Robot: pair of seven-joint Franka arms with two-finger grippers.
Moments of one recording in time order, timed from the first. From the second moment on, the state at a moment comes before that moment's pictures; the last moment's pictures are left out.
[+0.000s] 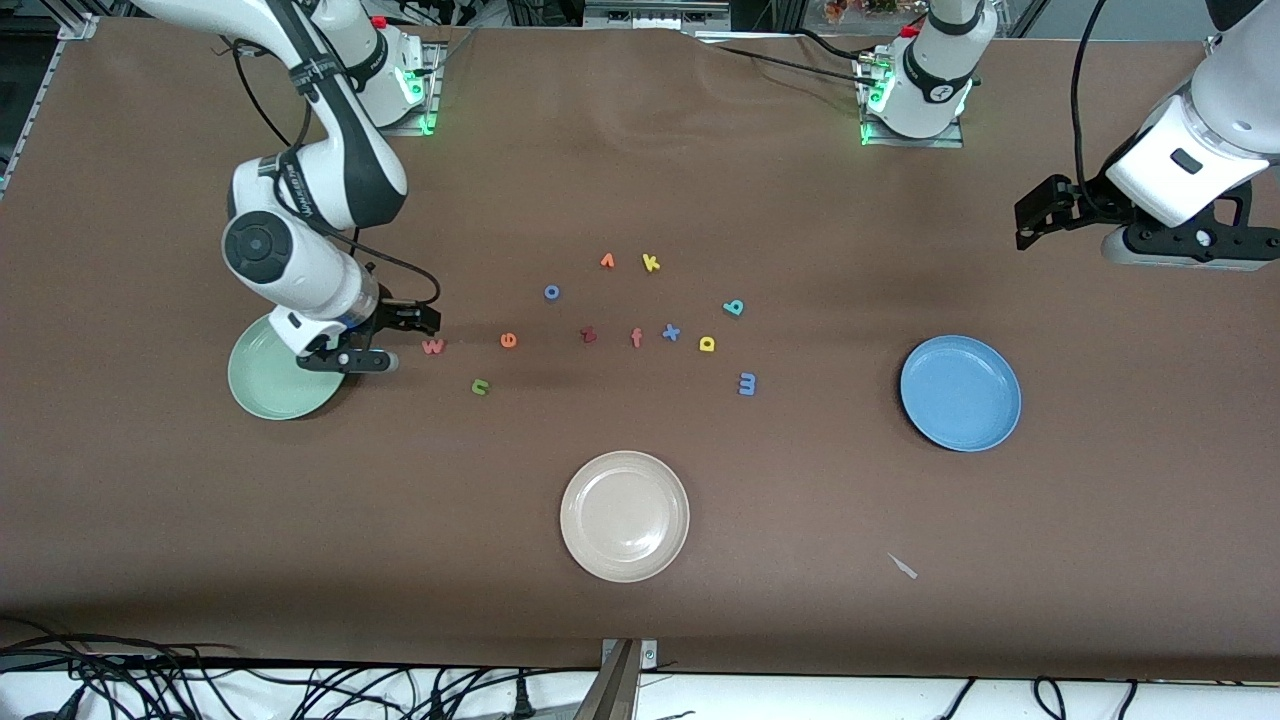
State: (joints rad) left arm 0.00 -0.01 -0.13 -1.62 0.00 1.57 -0.09; right arm 0.16 0.29 0.14 -2.08 -0.02 2.25 0.29
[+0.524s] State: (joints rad) left arm 0.00 -0.01 -0.13 -1.62 0.00 1.57 -0.09; right arm 0.16 0.35 0.14 -2.08 -0.09 2.28 -0.04
